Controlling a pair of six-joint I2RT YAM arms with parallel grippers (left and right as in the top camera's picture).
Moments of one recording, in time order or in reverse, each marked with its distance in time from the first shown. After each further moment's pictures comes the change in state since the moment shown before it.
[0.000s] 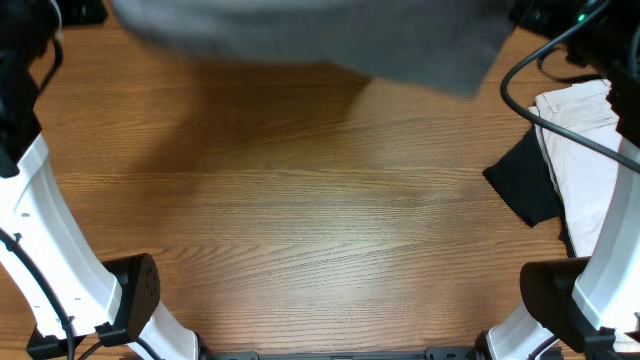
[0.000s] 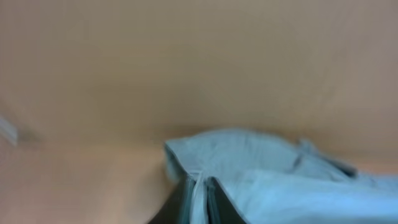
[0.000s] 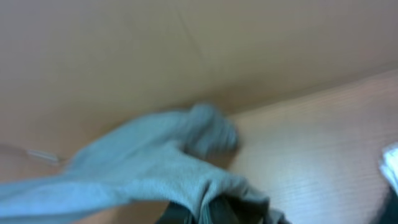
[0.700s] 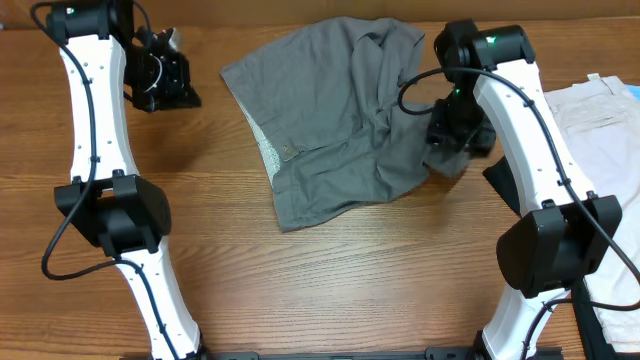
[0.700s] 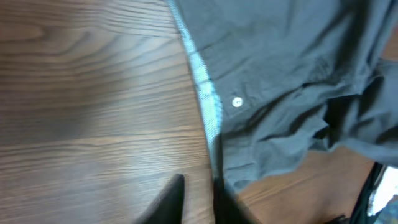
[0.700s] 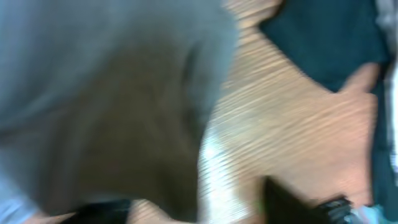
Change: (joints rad) left arm -0.023 0.422 -0.339 -0.293 0.193 0.097; right arm 0.085 0.153 -0.789 -0.171 0.222 0.140
